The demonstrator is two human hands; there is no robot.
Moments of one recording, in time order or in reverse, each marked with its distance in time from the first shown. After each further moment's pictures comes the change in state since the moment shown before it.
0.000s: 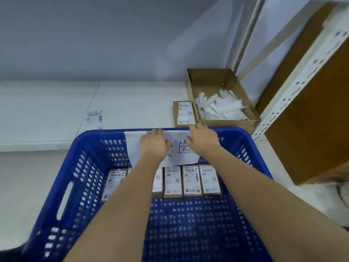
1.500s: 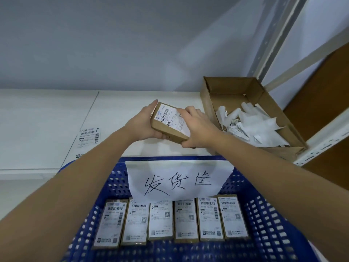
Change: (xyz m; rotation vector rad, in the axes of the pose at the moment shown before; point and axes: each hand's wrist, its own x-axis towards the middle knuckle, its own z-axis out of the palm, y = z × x) left_hand 0.164 -0.094 -0.024 -0.759 -0.070 0.193; right_hand 0.156 -0.019 -0.005 0.098 0.065 -0.311
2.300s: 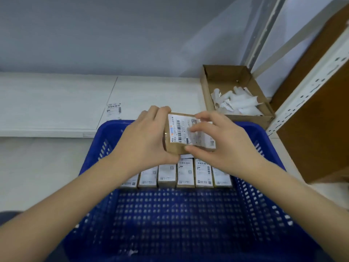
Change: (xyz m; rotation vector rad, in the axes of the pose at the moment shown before) left_hand -0.282 0.136 -0.006 0.500 0.204 0.222; right_hand -0.245 -0.123 -0.087 0.123 0.402 -0.137
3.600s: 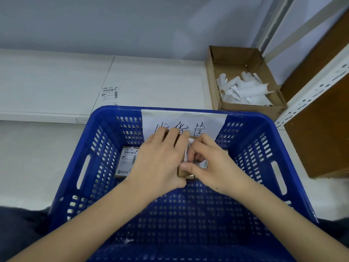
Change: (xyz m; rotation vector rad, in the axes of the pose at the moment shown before) left_hand -0.018 0.012 0.071 0.206 -0.047 0.080; right_hand -0.033 0.008 0.059 0.538 -0.255 0.233
